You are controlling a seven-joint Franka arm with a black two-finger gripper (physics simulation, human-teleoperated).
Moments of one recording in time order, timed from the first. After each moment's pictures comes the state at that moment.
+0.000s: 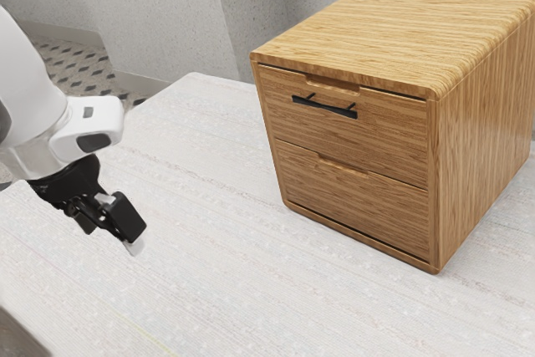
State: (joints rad) arm 0.18 -0.67 -0.13 -2.16 -0.05 1.67 0.03
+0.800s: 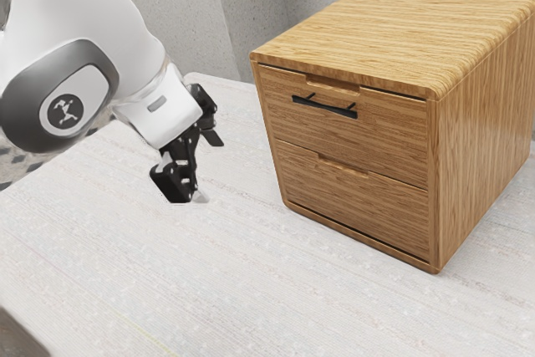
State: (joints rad) arm 0.13 -0.33 -0.18 -1.91 0.02 1.94 1.16
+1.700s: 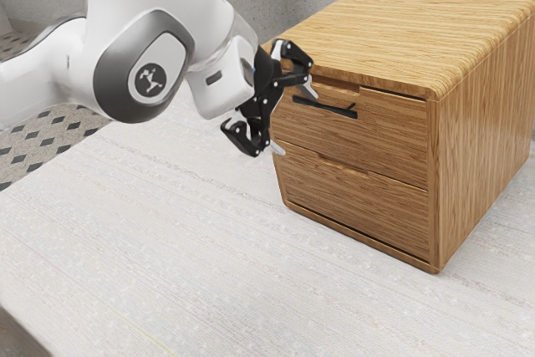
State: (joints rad) arm 0.13 -0.09 -0.25 -1.70 -0.07 2.16 1.59
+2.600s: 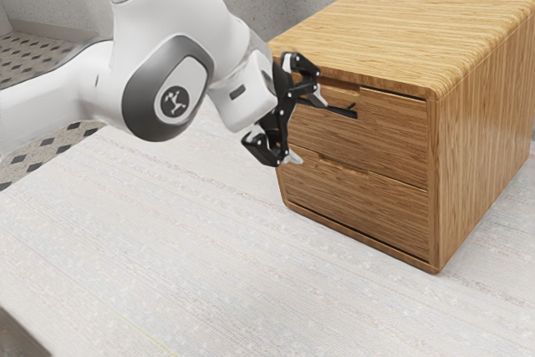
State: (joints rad) arm 0.13 -0.05 -0.25 -1.74 -0.08 2.25 1.46
